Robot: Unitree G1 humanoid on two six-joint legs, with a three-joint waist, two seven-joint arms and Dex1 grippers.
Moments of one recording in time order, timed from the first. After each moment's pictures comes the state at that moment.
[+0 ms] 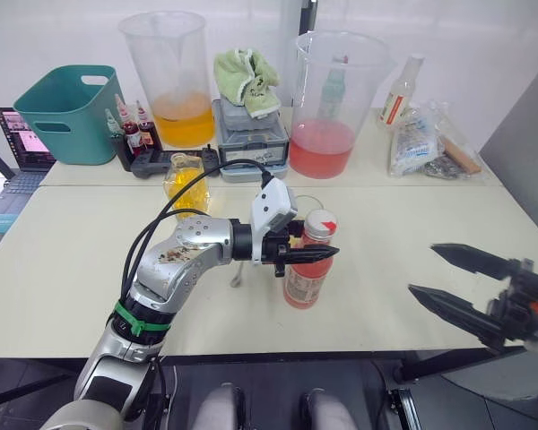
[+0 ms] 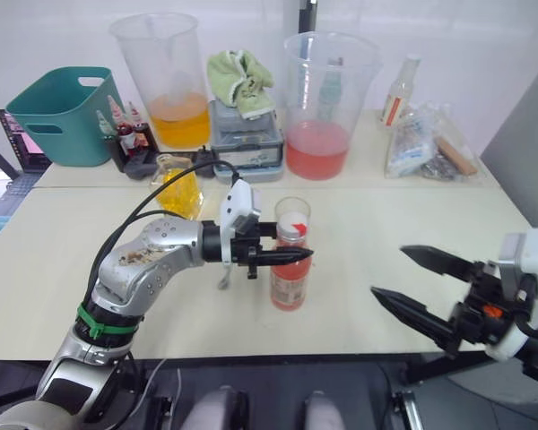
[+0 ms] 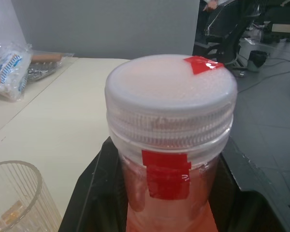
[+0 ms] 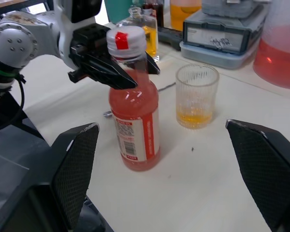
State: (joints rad) left arm -0.67 0.39 -0.25 -0.24 -0.51 0.65 -0.91; right arm 0.25 -0.89 -0.79 -0.76 1.20 0.76 0.76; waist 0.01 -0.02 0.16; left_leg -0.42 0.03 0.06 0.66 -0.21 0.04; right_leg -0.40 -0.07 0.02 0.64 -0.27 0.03
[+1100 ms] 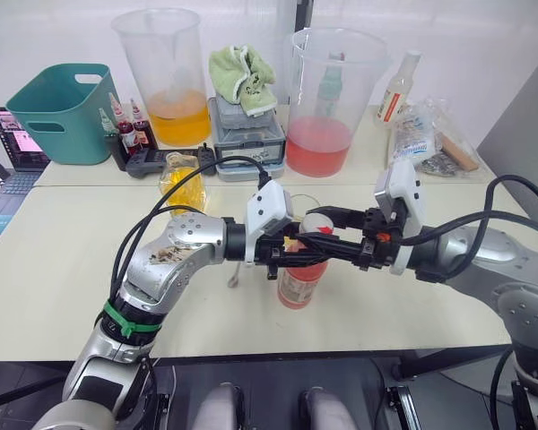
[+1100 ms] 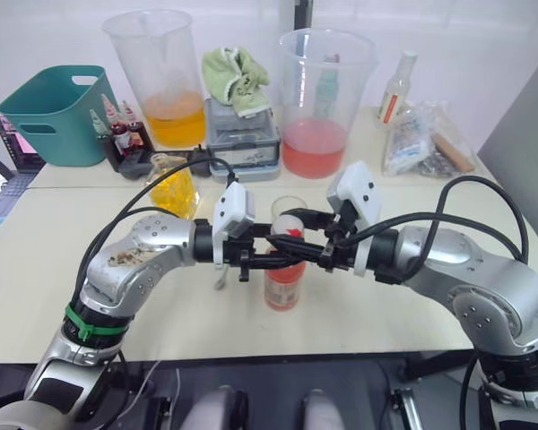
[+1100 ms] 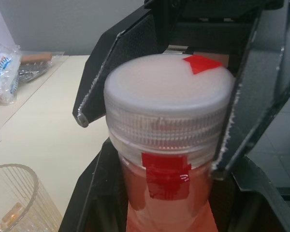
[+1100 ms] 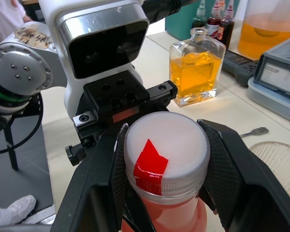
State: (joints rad) left arm -0.67 0.45 -0.26 -0.29 -0.49 0.64 -0.94; right arm -0.52 -0.80 -0.03 -0.59 1.03 0.87 0.55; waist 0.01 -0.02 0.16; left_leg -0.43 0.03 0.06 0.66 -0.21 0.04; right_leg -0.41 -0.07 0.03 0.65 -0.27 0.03
